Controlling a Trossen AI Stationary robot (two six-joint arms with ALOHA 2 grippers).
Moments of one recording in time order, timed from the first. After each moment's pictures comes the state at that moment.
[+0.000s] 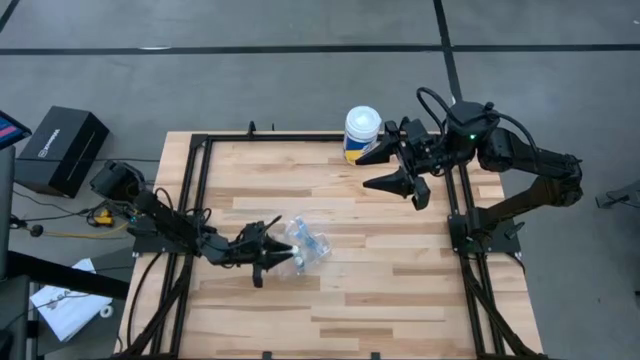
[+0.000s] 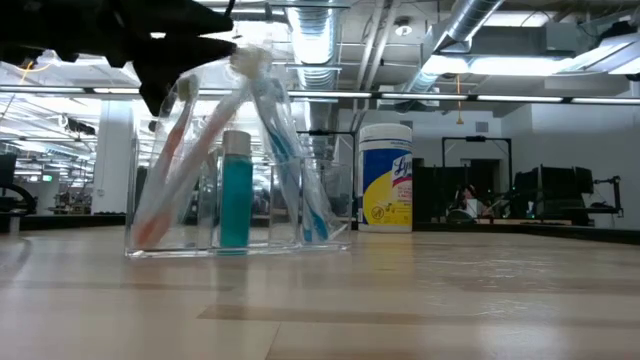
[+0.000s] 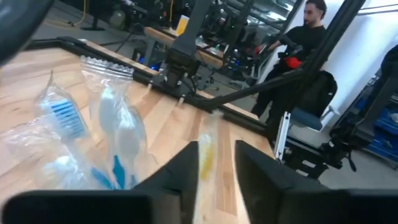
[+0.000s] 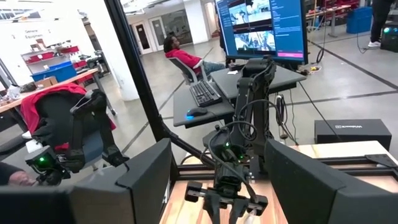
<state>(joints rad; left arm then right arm) -0.53 1.38 0.34 1.01 -0.61 -0.45 -0.02 1.26 1.63 -0.42 -0.26 0.21</state>
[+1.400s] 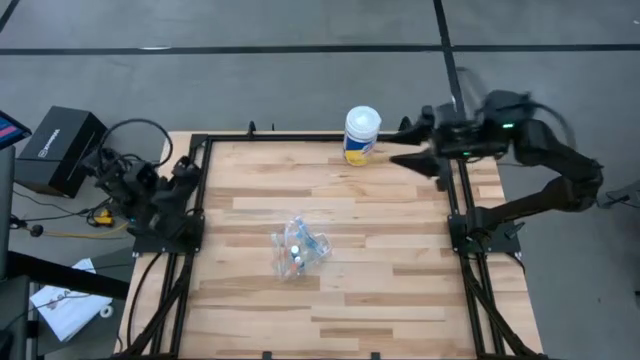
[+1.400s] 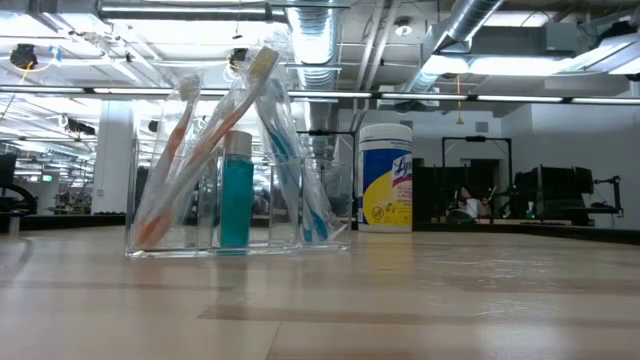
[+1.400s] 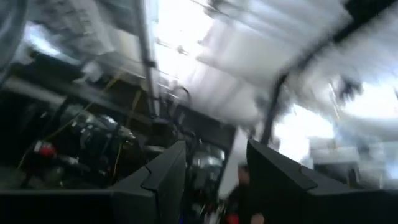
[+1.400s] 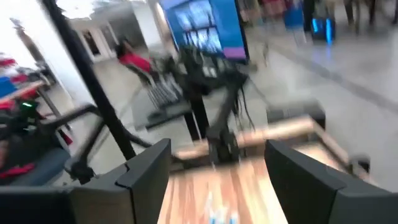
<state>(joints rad) -0.66 0.55 0.58 0.82 -0.60 0.07 -0.10 1.13 1.63 -0.62 -0.13 0.25</state>
